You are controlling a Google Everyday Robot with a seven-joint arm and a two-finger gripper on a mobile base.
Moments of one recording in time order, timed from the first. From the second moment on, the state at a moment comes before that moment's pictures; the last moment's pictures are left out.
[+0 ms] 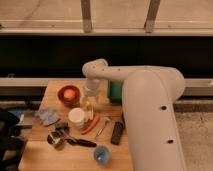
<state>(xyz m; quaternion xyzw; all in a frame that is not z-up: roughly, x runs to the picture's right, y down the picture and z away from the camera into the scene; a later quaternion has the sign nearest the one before) -0.091 0.076 0.871 -0.36 0.14 0.60 0.70</state>
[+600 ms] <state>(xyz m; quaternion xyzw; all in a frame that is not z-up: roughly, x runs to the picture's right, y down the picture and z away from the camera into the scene) -0.115 0.104 0.902 -0.38 0.17 0.59 0.70</state>
